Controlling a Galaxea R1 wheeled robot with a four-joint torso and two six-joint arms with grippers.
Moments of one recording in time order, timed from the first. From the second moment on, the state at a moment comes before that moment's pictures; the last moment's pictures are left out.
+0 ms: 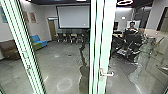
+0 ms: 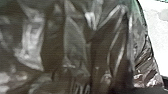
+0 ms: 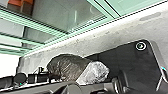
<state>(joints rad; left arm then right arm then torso) 1.37 3.00 -2.72 -0.30 0.16 0.31 -1.56 1.97 -1.27 -0.16 0.32 0.24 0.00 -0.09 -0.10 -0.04</state>
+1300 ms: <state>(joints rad) 1.37 3.00 -2.72 -0.30 0.16 0.31 -0.85 1.58 -0.86 0.07 0.06 0.25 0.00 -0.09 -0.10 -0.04</state>
